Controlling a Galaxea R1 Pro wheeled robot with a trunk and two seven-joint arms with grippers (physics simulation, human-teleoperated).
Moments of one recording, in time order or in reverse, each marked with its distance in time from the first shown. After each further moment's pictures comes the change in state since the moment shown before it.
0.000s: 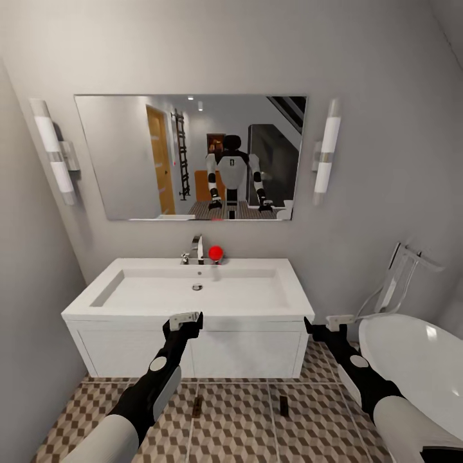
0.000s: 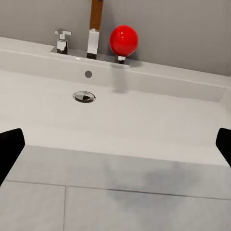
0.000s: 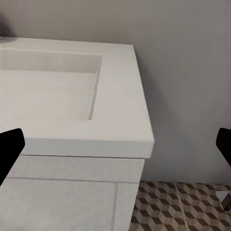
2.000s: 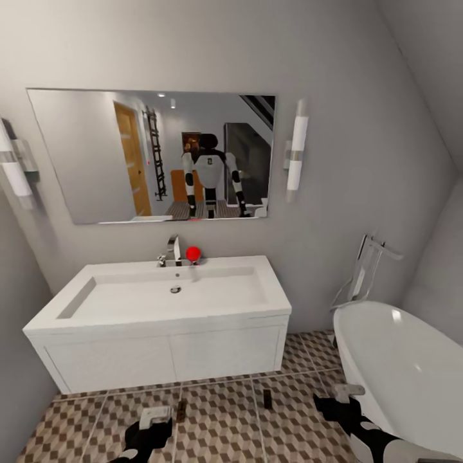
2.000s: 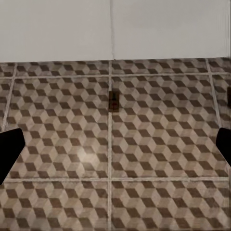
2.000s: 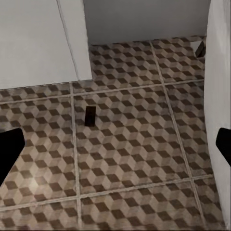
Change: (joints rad) left arm 0.017 0.052 0.004 0.725 0.008 -0.110 -0.003; right arm 0.048 0.004 -0.003 0.450 -0.014 0.006 -0.009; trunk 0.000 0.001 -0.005
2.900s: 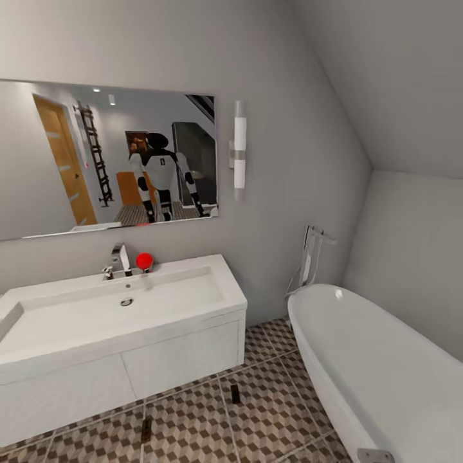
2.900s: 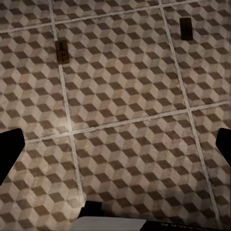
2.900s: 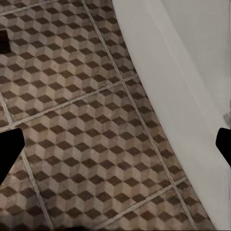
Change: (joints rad) left arm 0.171 -0.005 0.004 0.010 0.068 -0.008 -0.063; right arm 0.201 -0.005 -0.001 0.004 -0.002 0.001 -0.126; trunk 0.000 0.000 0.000
